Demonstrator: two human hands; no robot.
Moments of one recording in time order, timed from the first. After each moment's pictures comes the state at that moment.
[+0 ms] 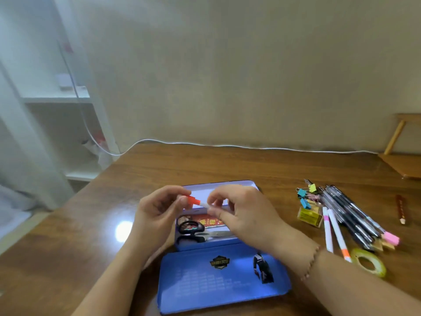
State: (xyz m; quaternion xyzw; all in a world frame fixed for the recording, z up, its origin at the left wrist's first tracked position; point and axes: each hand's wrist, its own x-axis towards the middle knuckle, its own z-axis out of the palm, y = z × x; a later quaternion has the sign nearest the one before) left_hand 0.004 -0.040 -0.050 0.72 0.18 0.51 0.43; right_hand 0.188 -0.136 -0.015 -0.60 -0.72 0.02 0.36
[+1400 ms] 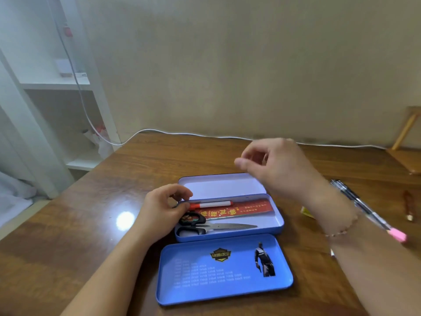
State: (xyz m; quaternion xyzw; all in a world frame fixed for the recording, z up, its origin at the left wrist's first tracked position) left_hand 0.003 -0.021 -0.064 0.80 0.38 0.37 0.29; right_hand 0.228 -0.133 0.038 -0.66 -0.66 -0.03 0.35
